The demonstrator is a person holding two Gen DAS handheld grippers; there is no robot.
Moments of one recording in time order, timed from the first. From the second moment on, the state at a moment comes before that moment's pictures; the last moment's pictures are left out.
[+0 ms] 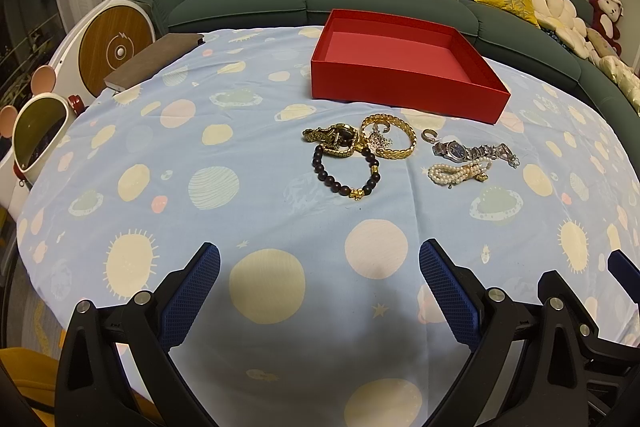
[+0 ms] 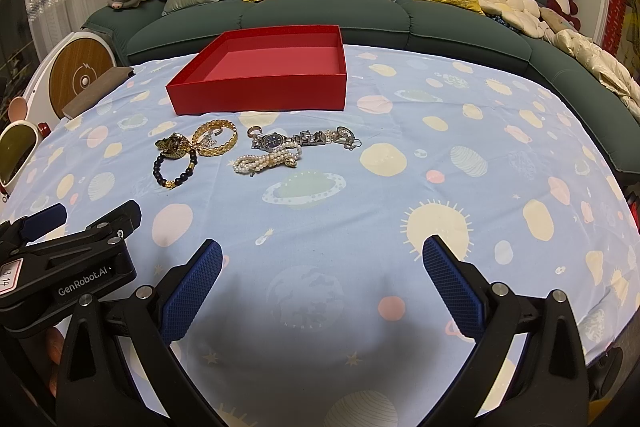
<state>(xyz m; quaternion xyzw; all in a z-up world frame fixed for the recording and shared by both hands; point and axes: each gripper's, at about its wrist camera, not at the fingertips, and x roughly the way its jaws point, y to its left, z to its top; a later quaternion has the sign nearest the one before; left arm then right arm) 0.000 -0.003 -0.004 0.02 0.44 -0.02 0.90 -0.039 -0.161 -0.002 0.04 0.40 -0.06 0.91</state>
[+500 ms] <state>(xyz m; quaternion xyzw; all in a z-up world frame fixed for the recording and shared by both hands) 0.001 -0.003 -0.004 0.01 0.44 -0.02 0.90 -0.037 -0.161 0.000 0.04 0.40 -0.06 0.91</state>
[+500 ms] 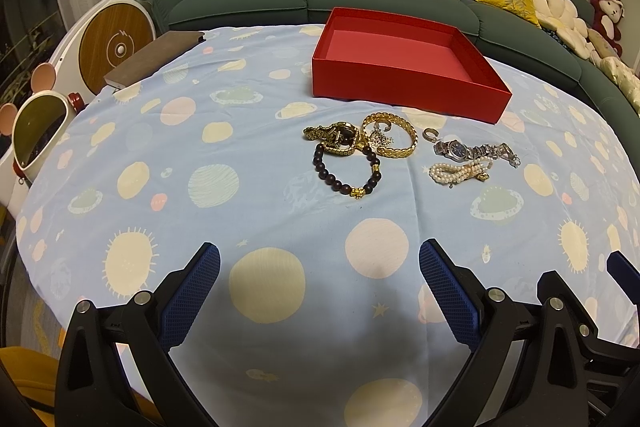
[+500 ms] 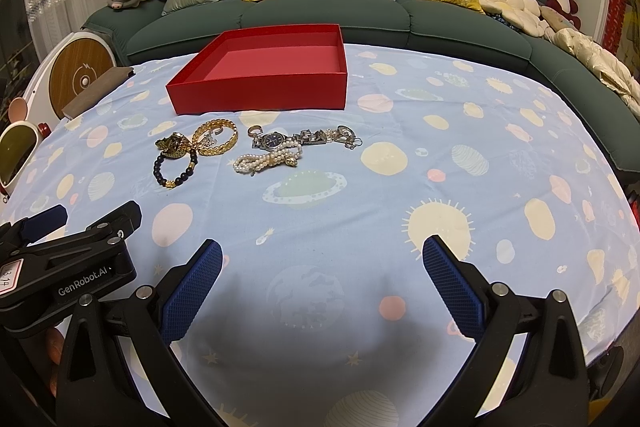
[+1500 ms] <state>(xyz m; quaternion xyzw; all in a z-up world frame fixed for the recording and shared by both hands) 0.126 -0.002 -0.043 -0.01 0.47 -0.03 0.88 0.037 -0.188 -0.040 0.10 0.43 -0.06 0.90</state>
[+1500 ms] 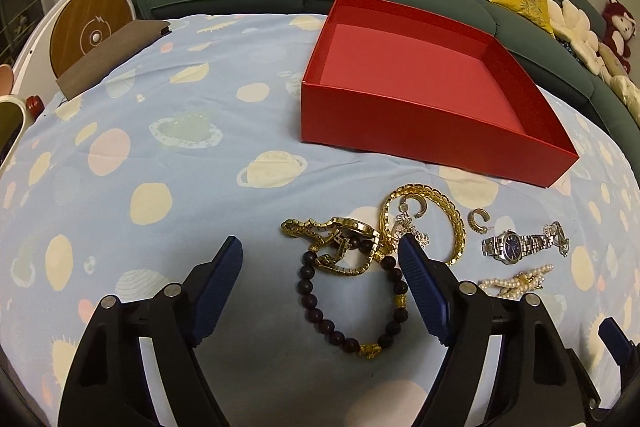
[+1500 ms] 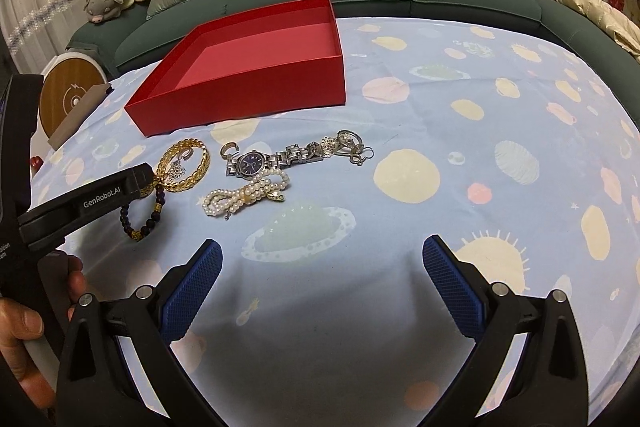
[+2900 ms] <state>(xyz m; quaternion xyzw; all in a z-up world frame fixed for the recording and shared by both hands) 0.101 0.038 -0.014 -0.10 0.42 -0.13 0.89 0.085 -0.155 -0.059 0.08 0.42 0.01 0.90</state>
